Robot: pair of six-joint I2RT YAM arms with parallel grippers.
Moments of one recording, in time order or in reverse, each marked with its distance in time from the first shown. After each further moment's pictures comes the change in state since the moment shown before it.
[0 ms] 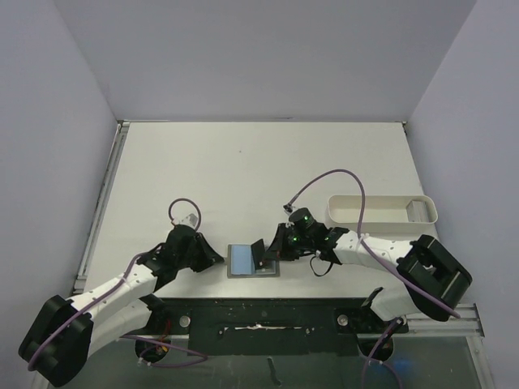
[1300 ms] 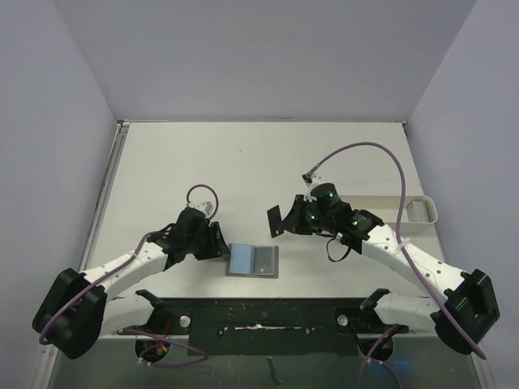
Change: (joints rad) left arm 0.008 0.204 0.217 -0.129 0.038 0.280; right arm -0.141 -0.248 0.248 -0.370 0.125 -0.260
